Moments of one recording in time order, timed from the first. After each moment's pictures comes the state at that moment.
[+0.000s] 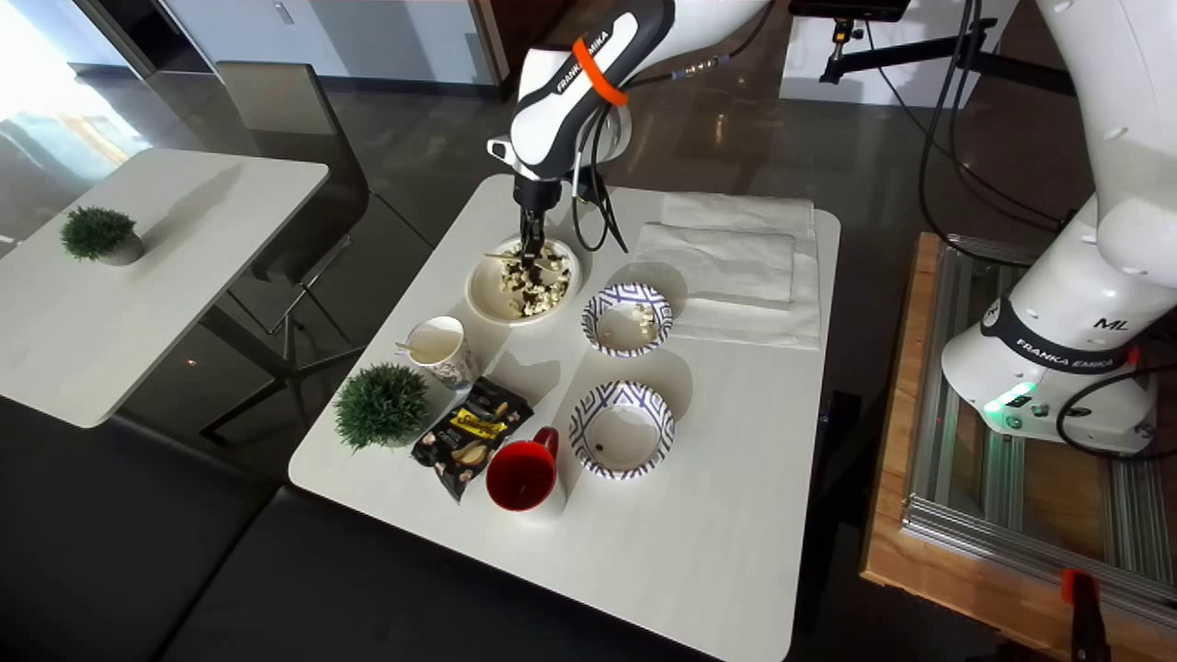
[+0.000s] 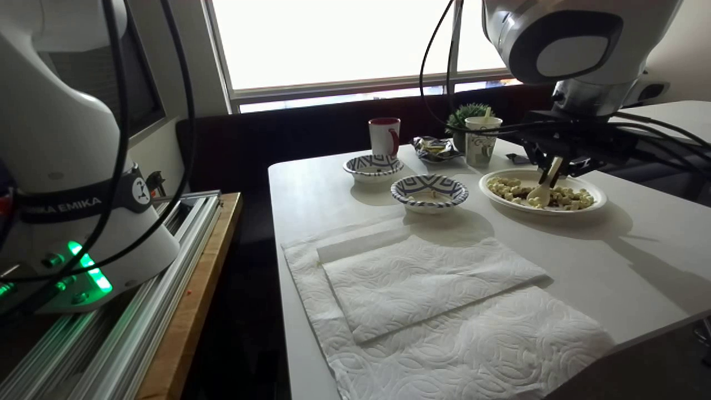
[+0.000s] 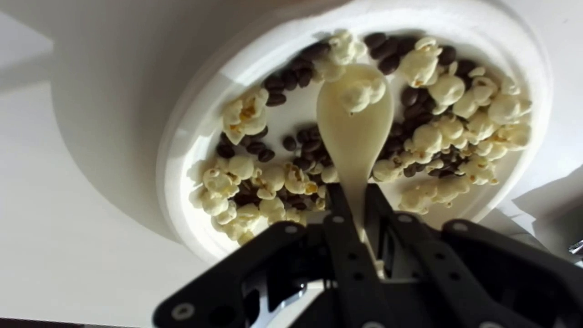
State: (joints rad) arm -0.35 0.82 0.37 -1.63 0.20 2.59 -0.92
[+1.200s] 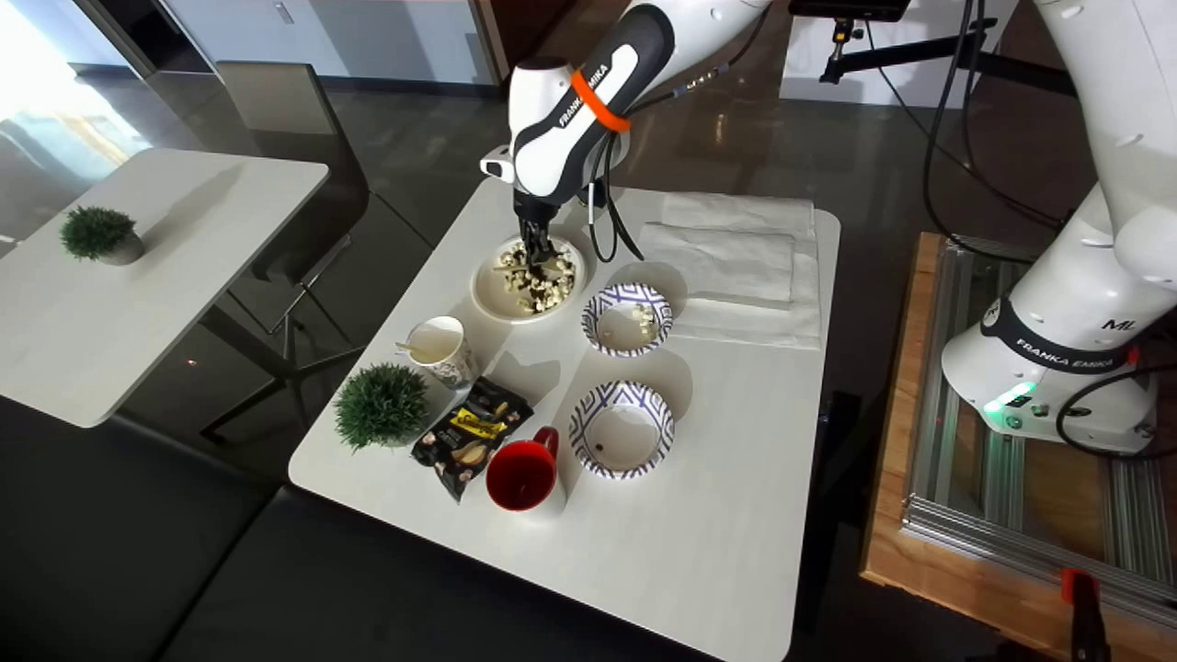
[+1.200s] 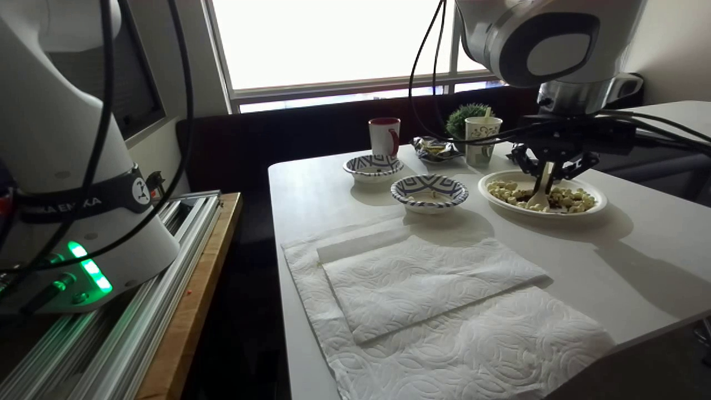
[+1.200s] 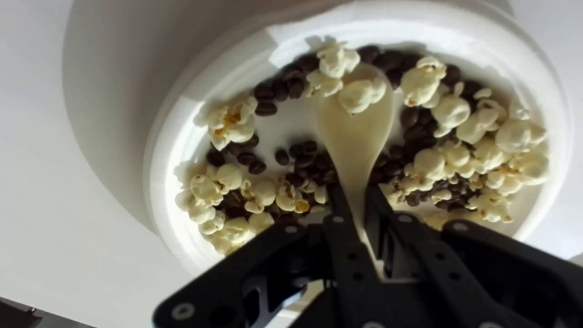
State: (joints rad) arm -0.22 0.79 0.25 -1.66 0.09 2.62 -0.96
